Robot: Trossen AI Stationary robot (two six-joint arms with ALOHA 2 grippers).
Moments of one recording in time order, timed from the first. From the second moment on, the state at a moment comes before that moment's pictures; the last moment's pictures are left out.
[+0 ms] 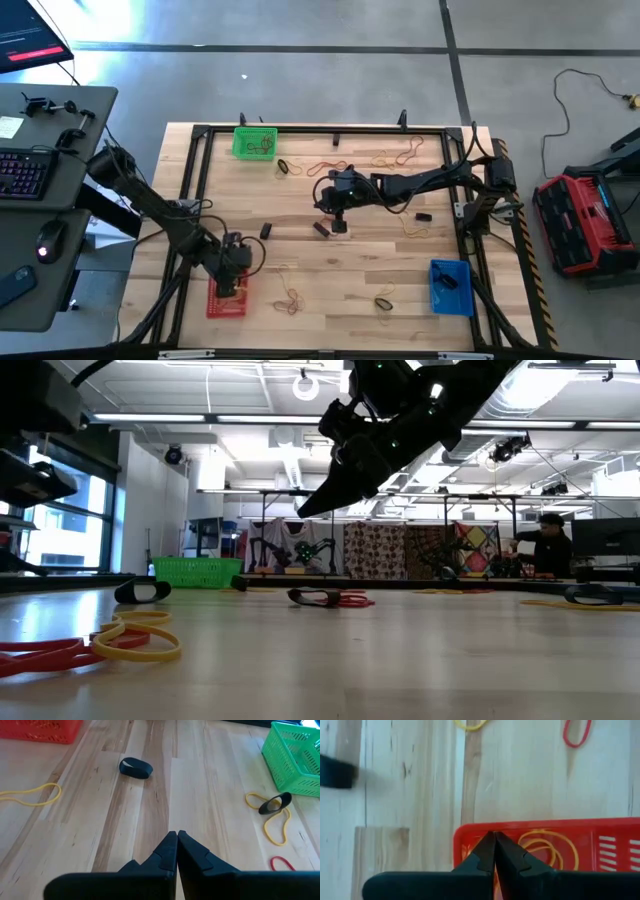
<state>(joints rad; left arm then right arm) -0.69 1.27 0.63 -0.53 -0.15 -0.73 -0.08 1.77 1.04 0.12 -0.06 -0.19</state>
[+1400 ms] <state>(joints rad) -0.31 1.04 0.47 0.18 -0.06 -0.10 0.07 1.38 0.72 -0.05 0.21 0.14</state>
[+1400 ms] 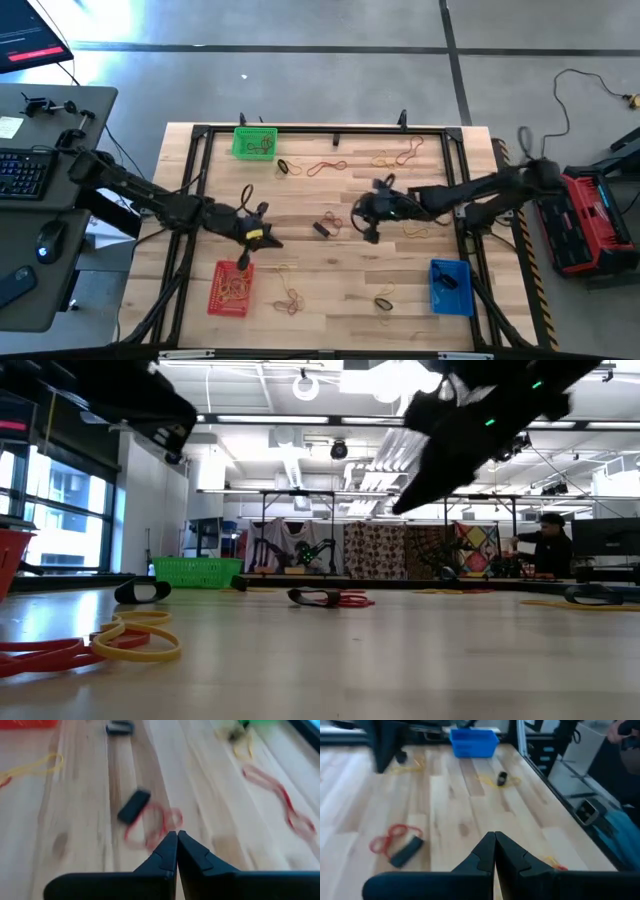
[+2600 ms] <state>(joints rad) -0.04 1.39 0.47 0.71 0.14 0.01 -0.03 1.17 0.72 -0.84 0.33 0.61</state>
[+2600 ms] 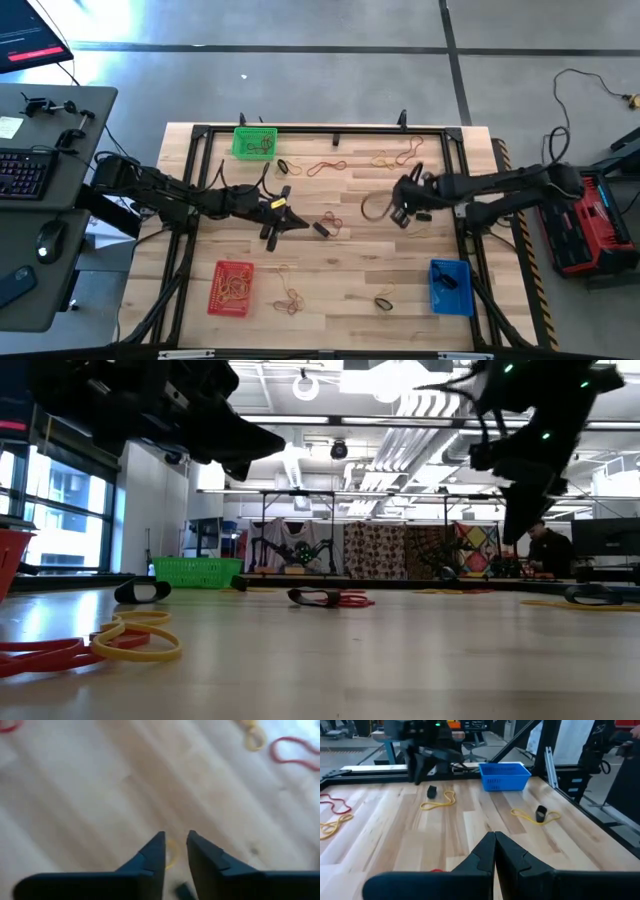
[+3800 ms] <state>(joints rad) -0.04 1.39 0.47 0.70 0.14 0.03 -0.84 1.51 0.72 -0.36 0.07 -0.18</state>
